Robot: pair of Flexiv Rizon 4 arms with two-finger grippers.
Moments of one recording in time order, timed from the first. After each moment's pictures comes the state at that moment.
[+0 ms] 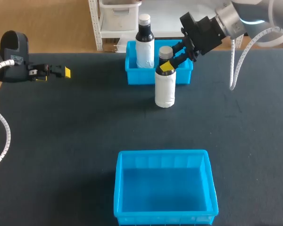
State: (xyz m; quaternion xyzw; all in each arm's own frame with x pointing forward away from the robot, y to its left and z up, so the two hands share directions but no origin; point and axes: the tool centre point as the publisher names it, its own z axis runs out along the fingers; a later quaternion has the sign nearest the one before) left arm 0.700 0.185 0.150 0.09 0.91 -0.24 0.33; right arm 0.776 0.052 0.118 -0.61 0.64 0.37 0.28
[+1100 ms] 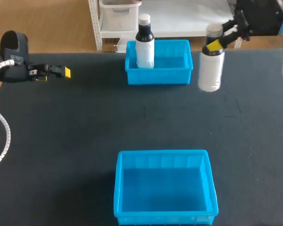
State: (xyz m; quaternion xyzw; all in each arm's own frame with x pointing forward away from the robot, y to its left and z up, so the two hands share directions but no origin) left arm 0.700 0.185 0.150 0.09 0.91 -0.24 0.33; right arm 0.767 -0.087 0.192 -0.58 0.68 0.32 0.31
